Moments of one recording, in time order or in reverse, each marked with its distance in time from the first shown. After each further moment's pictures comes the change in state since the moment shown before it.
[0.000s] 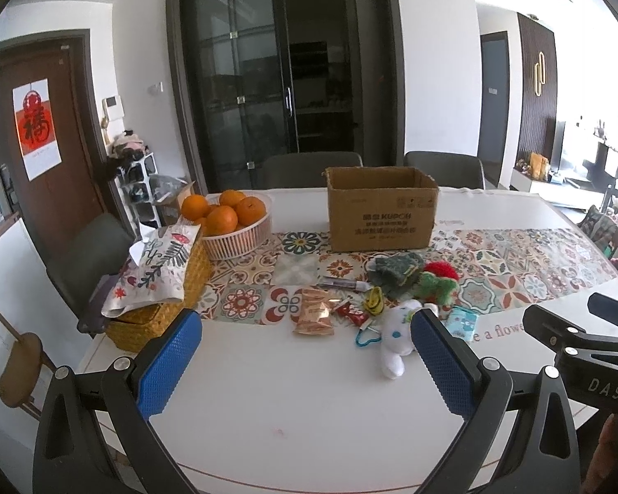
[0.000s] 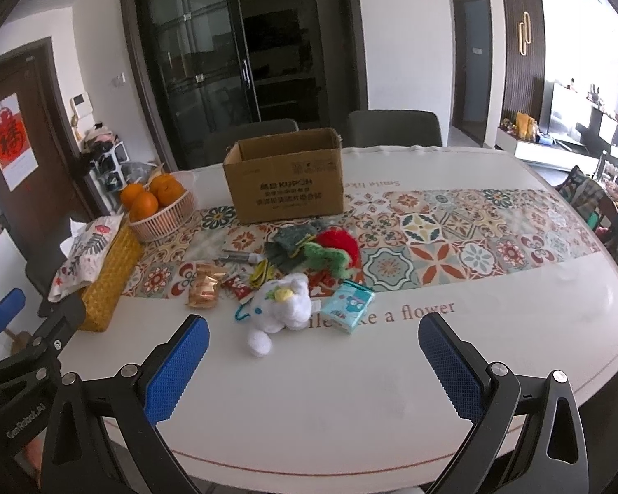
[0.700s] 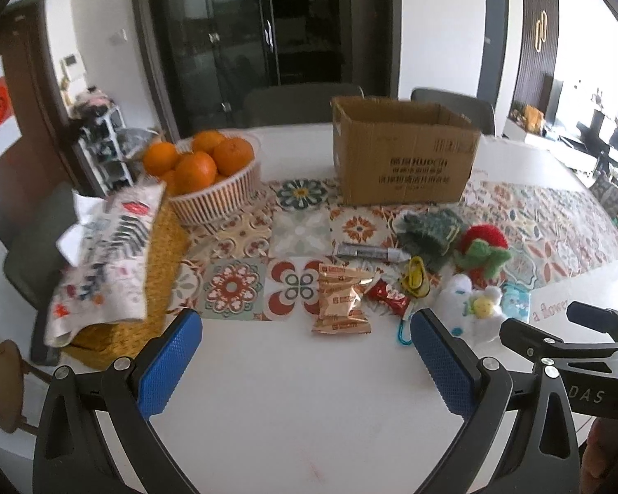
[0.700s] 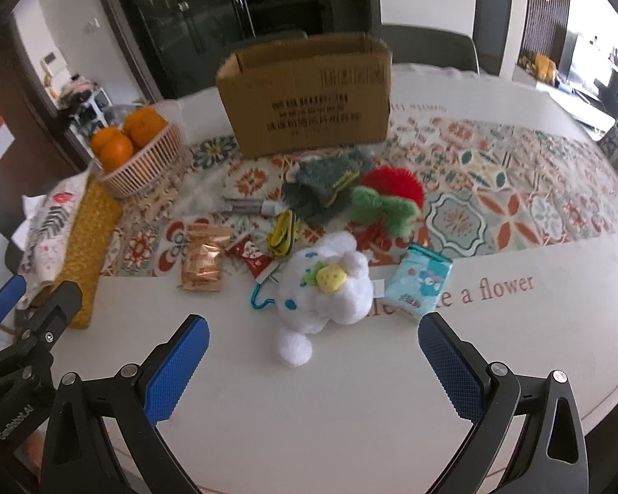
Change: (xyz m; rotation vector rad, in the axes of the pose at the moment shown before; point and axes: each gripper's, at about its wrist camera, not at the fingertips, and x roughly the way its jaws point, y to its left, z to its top) left arm 0.148 0.050 0.017 0.041 0.234 -0.087; right arm 0.147 0.051 0.024 0.041 0.304 -0.001
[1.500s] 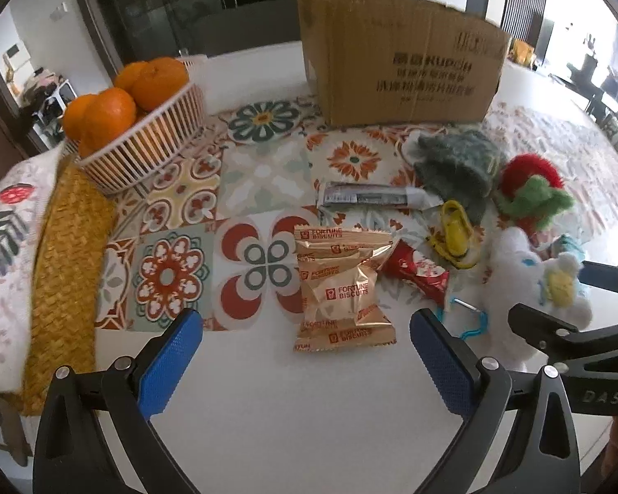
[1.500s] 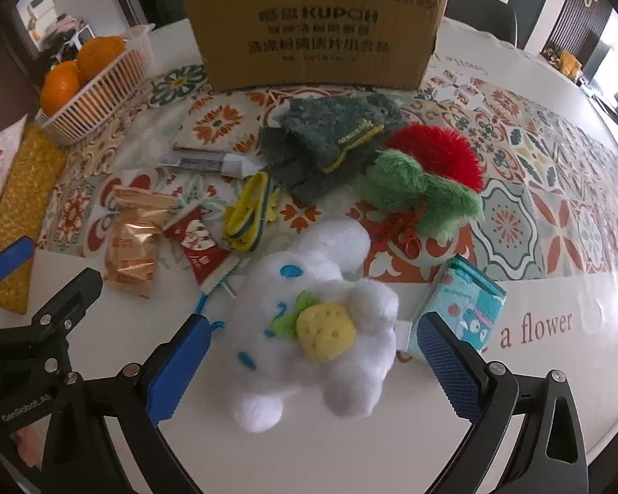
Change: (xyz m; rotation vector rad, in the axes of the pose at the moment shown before) left arm 0.143 -0.013 0.003 0.110 0.238 -0.056; right arm 0.116 0.001 0.028 -0.097 0.200 -0.056
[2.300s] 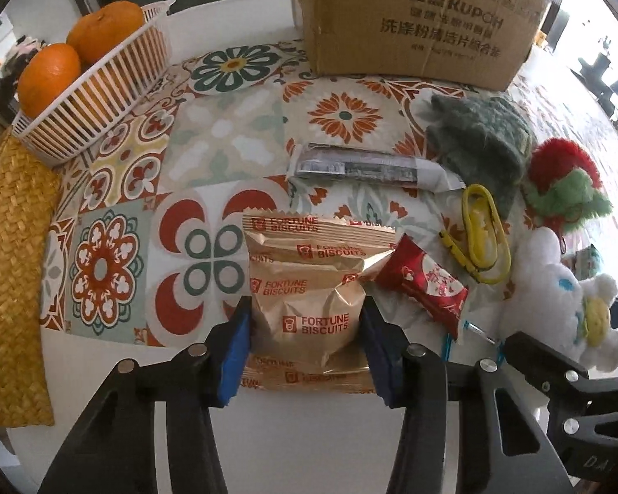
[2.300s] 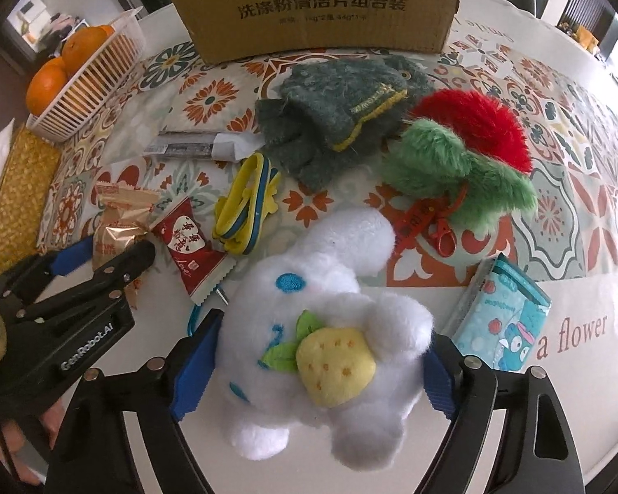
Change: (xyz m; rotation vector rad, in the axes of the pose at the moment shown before) left arm 0.064 -0.014 0.020 -0.037 0.145 -0.043; right arm 0.034 -0.002 0.013 0.023 0.086 0.083
